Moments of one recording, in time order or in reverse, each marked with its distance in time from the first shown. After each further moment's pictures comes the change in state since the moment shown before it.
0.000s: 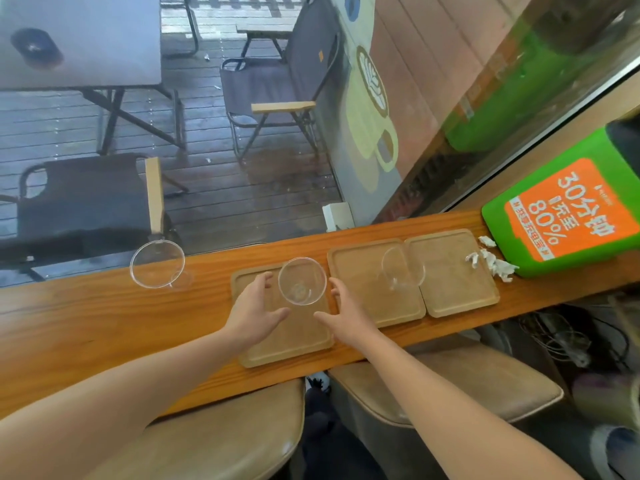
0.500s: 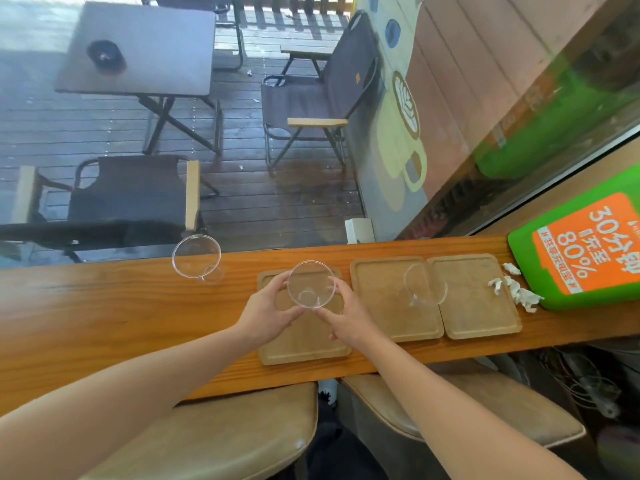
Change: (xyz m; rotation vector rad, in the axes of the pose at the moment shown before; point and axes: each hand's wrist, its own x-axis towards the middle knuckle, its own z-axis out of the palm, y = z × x) left_hand -0.021 -0.001 -0.025 -0.214 -0.002 0.089; right_hand -0.004 -0.030 0.015 0.086 -0.063 -0.165
